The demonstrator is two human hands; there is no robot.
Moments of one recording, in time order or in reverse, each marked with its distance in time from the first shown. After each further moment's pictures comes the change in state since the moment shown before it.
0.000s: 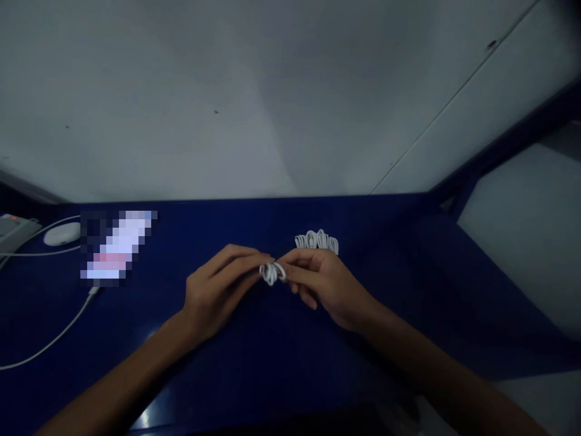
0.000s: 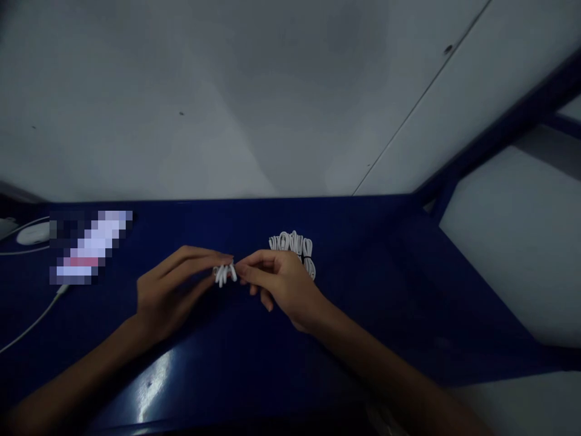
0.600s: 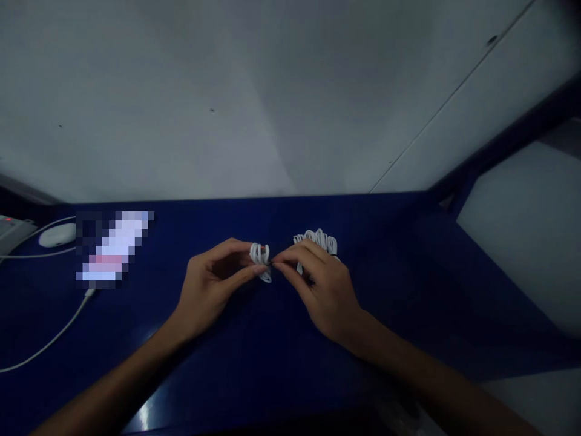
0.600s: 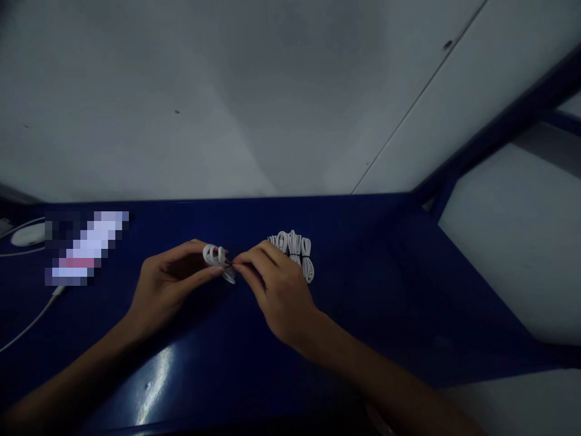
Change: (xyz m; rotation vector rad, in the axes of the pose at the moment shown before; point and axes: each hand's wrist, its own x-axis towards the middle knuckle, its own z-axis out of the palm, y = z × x) left_hand 0.009 0.002 0.005 -0.522 0.024 -0.519; right_hand -0.005 0.011 0.012 -0.792 0.313 -0.722
